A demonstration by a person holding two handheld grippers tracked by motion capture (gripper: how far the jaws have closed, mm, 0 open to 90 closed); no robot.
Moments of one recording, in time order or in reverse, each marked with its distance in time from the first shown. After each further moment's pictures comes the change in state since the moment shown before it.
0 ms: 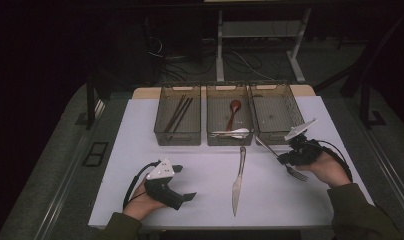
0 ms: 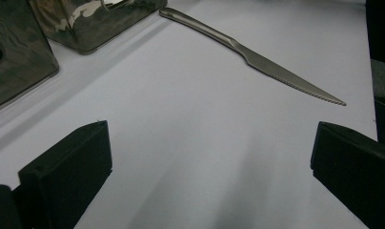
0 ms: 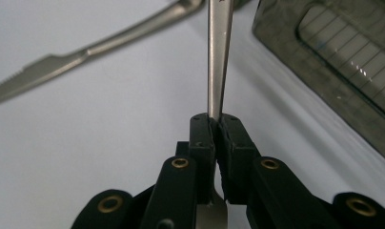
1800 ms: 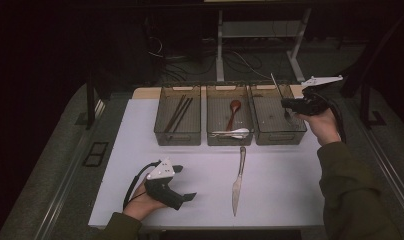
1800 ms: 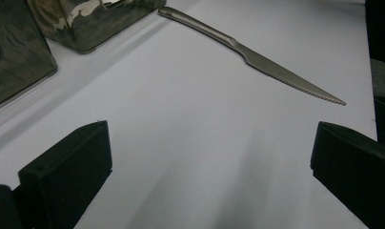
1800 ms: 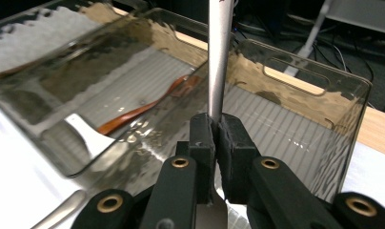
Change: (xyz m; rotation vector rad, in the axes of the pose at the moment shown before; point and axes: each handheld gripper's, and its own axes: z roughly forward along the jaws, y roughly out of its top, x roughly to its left) left arm 0.000 0.000 0.000 0.002 -0.003 0.001; right arm -0.088 0.068 -0.034 -0.443 -0.174 0.170
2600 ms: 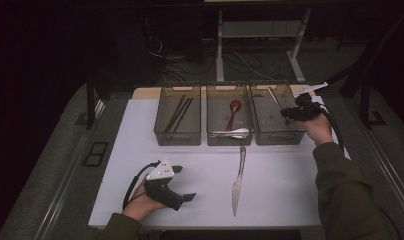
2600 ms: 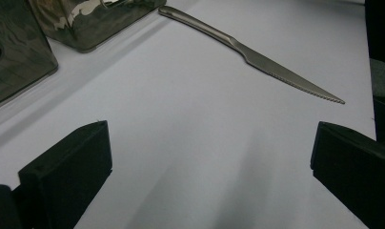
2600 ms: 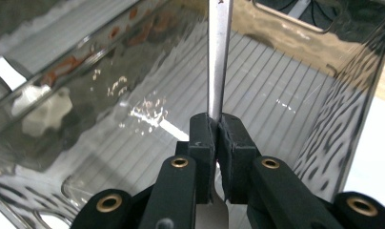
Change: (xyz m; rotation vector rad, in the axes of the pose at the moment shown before) left arm -0.001 -0.001 -0.001 0.004 0.001 -0.002; right arm -0.021 -0.027 0.040 0.165 -0.052 -0.016
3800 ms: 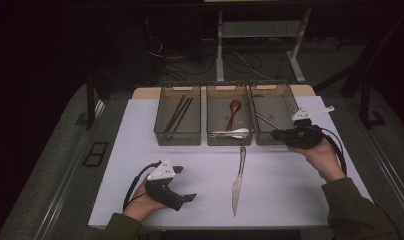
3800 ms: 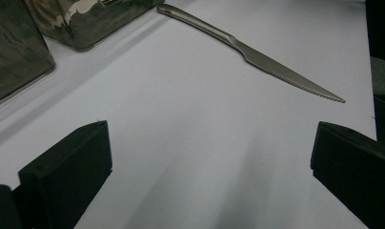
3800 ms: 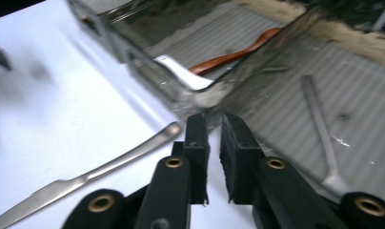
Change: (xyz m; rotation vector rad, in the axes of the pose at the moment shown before) left arm -0.001 0.000 0.002 0.005 0.000 0.003; right arm 0.090 -0.036 -0.061 -0.095 0.214 -0.076
